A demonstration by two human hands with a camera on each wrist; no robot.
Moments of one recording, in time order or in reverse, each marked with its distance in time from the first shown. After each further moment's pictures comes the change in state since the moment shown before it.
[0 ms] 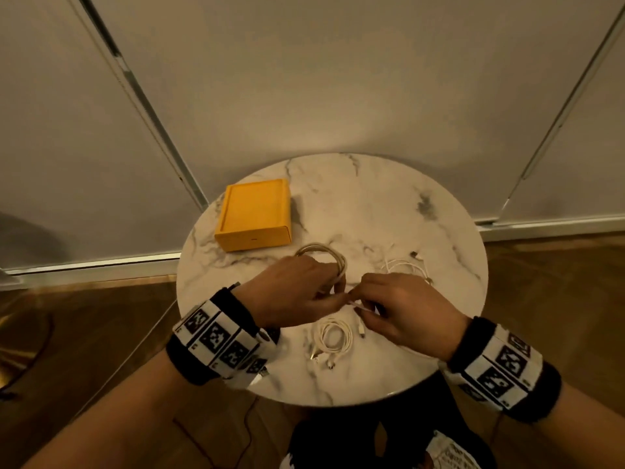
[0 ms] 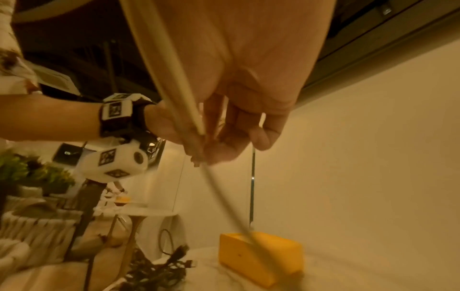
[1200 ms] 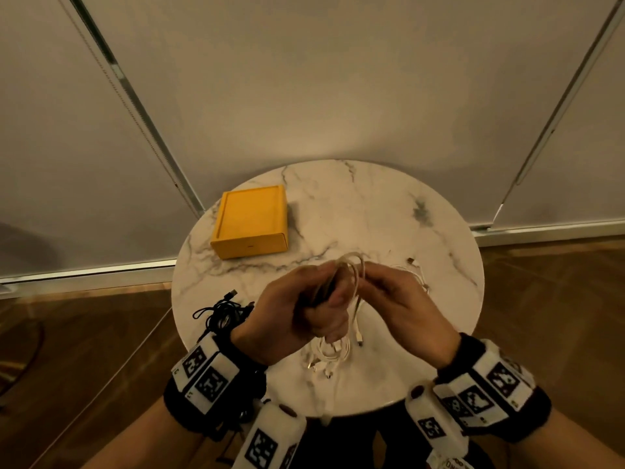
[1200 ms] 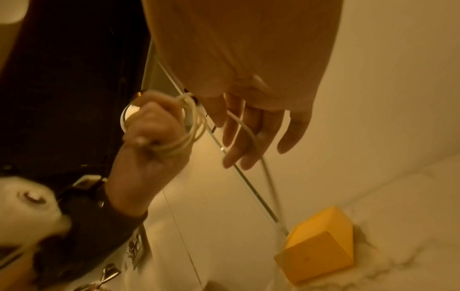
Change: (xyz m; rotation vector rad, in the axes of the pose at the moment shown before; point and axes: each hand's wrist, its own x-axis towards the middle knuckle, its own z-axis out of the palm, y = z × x) left_hand -0.012 0.031 0.003 -1.866 -0.052 0.155; right_hand 0.011 -0.017 0.003 0.760 0.245 0.311
